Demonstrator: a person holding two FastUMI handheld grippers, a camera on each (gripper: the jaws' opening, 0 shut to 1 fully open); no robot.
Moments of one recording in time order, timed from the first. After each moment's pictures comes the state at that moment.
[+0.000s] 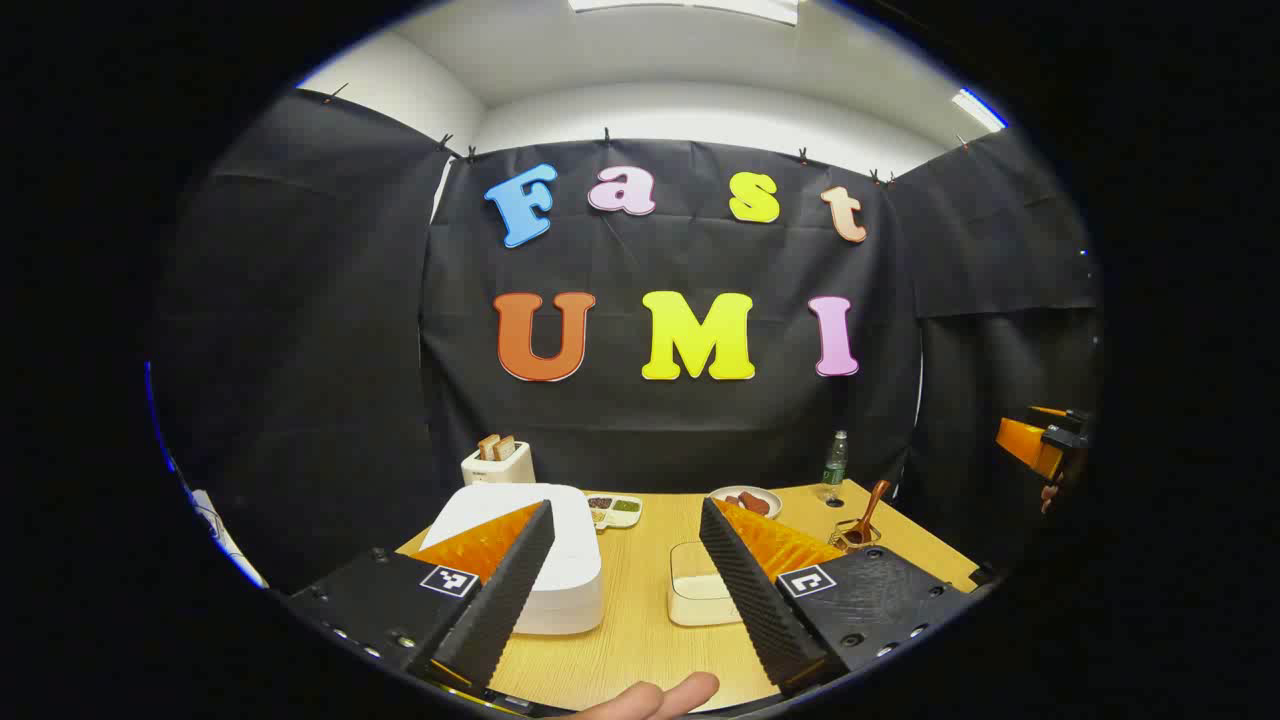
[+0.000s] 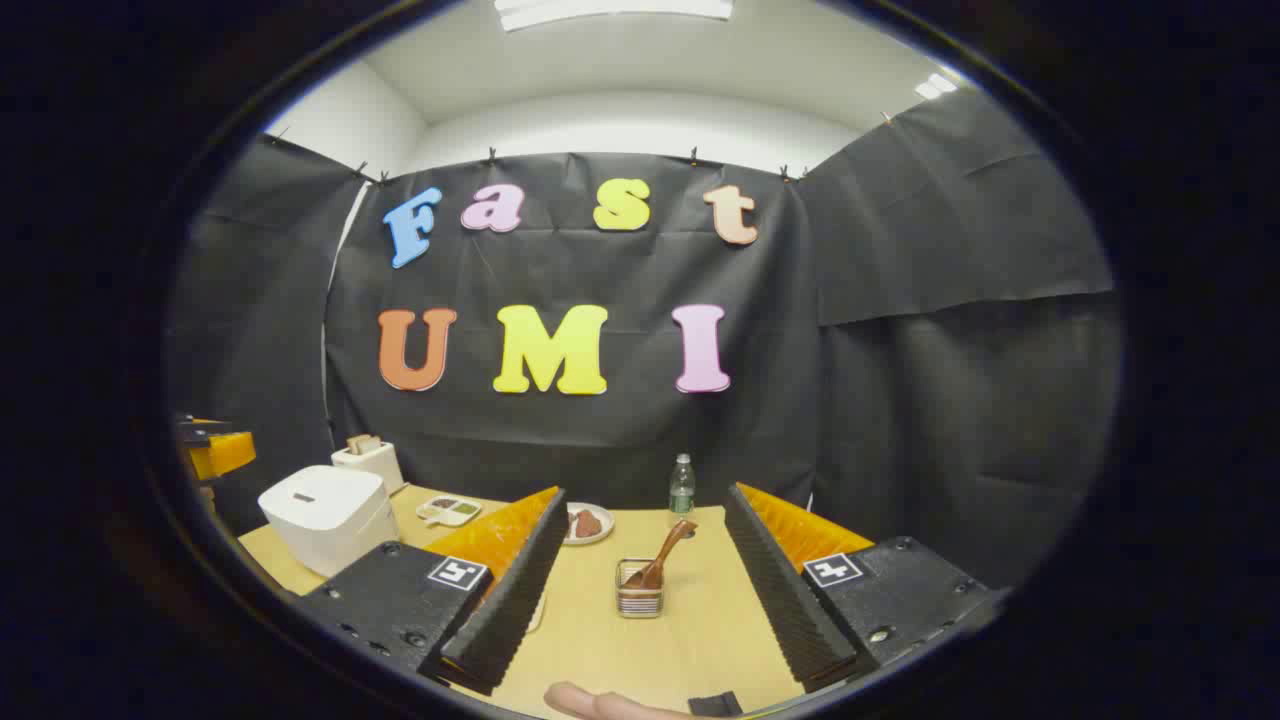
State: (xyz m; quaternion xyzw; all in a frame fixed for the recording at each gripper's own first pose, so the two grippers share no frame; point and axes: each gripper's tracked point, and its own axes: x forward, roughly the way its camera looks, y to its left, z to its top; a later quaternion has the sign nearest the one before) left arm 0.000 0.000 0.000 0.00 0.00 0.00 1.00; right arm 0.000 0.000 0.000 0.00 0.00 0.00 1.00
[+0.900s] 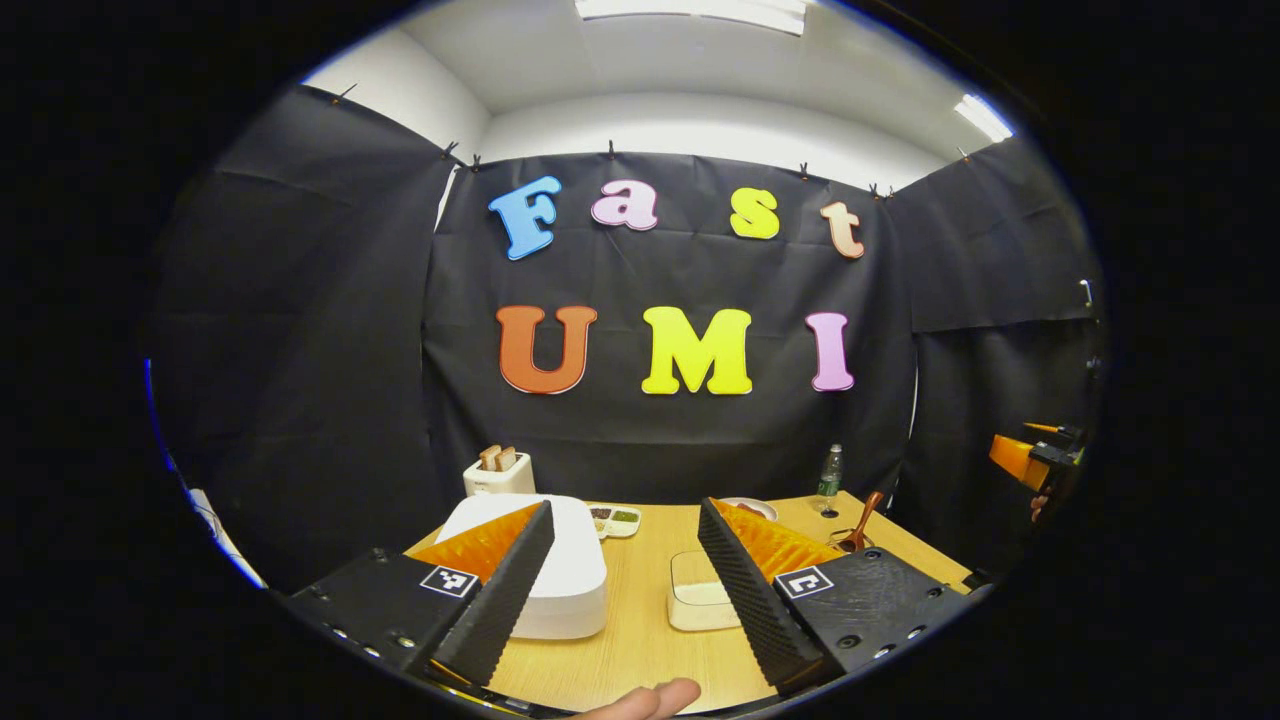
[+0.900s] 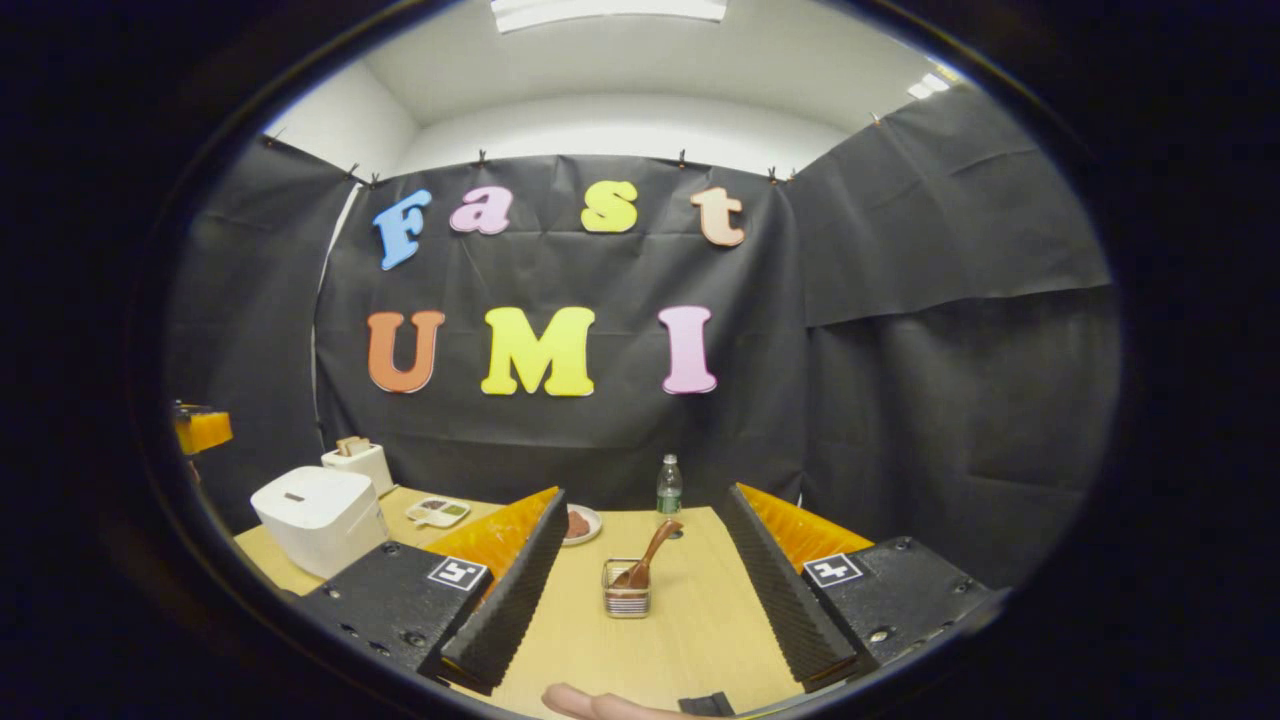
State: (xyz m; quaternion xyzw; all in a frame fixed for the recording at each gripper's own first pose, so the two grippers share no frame) left arm -0.010 0.013 0.010 0.00 -0.01 0.00 1.00; right arm -0.003 -0.014 -0.005 0.00 0.00 -0.02 1.00
